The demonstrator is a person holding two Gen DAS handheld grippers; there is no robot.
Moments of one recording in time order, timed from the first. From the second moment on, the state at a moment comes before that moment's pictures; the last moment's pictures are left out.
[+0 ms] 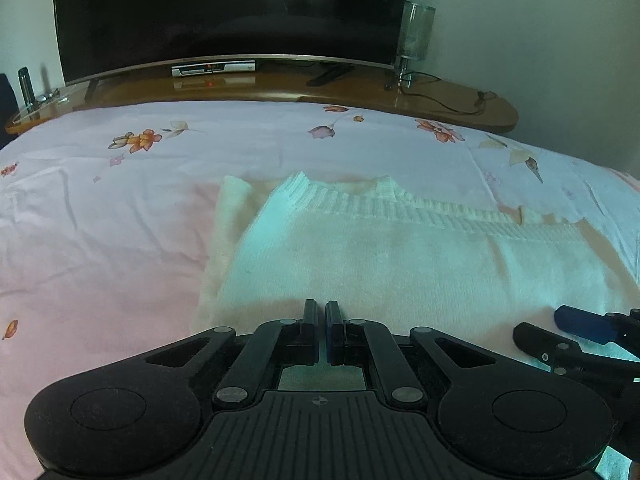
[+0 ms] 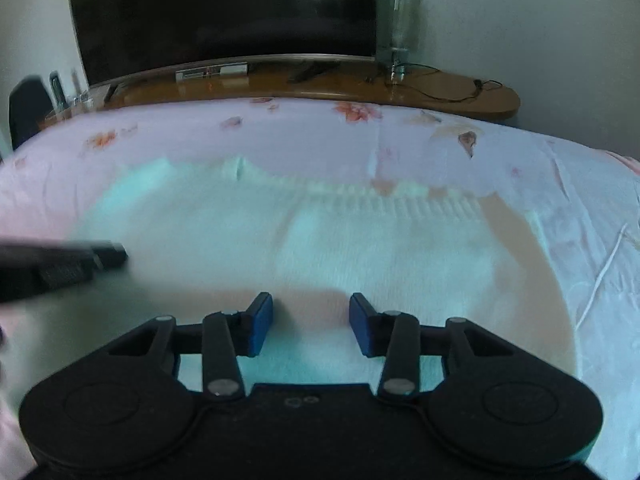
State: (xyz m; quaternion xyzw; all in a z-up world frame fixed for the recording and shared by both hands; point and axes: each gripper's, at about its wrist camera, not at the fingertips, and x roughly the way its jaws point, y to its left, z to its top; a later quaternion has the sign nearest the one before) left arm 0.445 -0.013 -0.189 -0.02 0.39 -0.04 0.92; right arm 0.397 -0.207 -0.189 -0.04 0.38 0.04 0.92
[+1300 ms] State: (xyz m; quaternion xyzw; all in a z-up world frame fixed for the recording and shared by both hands) left arm 0.439 0.003 -0.180 -0.01 0.38 -0.05 0.92; right arm 0.386 -0.294 -0.172 -0.04 0.38 -0.07 0.92
